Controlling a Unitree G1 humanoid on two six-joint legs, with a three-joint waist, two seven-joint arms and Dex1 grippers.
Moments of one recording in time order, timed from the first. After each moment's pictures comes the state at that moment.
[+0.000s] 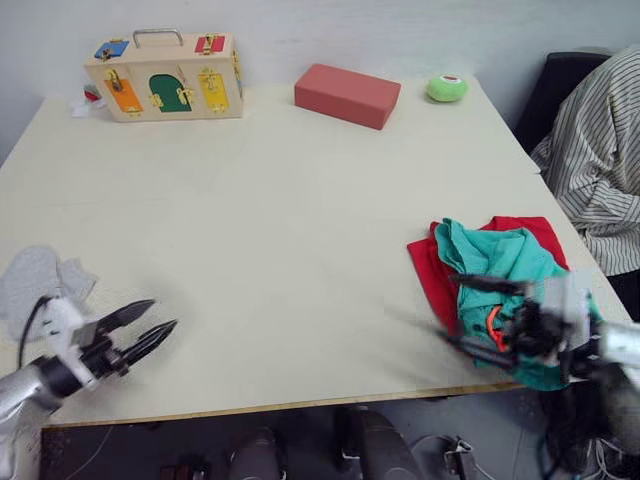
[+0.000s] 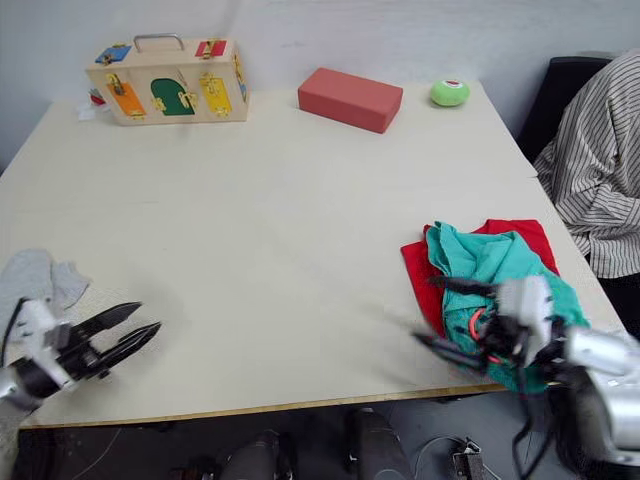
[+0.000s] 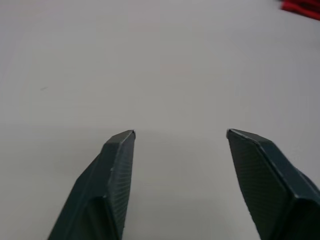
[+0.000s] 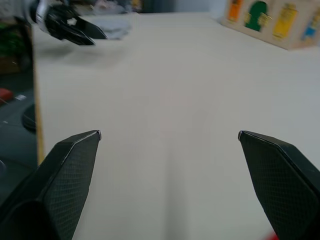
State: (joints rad) left arm 0.34 0.59 0.62 -0.09 -0.55 0.14 -0.89; right arm 0.08 -0.63 -0.24 -0.38 0.58 0.11 1.21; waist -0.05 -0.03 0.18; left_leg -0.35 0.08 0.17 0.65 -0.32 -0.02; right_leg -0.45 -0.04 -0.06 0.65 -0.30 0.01
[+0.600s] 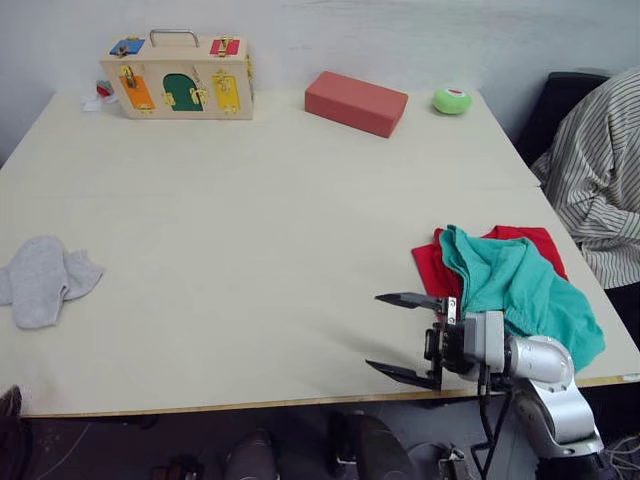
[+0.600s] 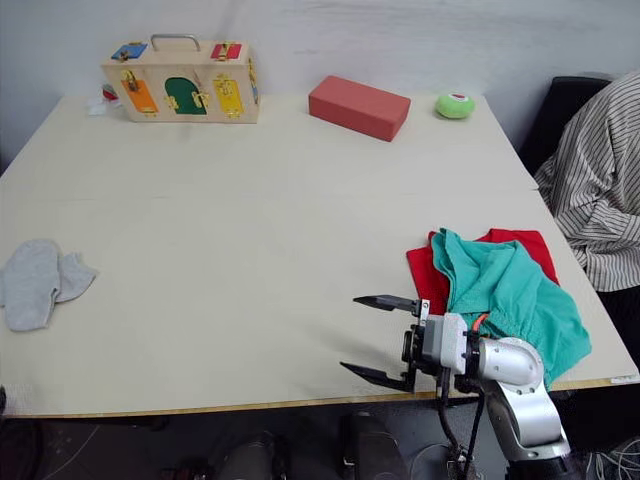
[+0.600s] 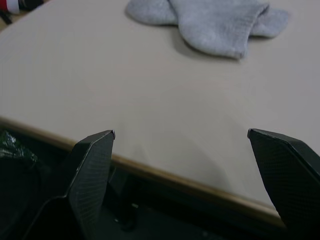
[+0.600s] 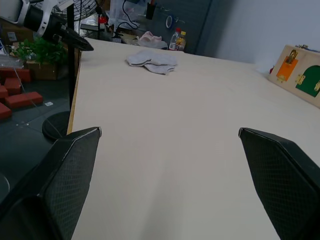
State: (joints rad) left arm 0.57 0.47 0.97 -0.12 -0.63 0.24 -0.44; right arm -0.01 -0.49 0.00 -0.31 0.48 -0.15 1.20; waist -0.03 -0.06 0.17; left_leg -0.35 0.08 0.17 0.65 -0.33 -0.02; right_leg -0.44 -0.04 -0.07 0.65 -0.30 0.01
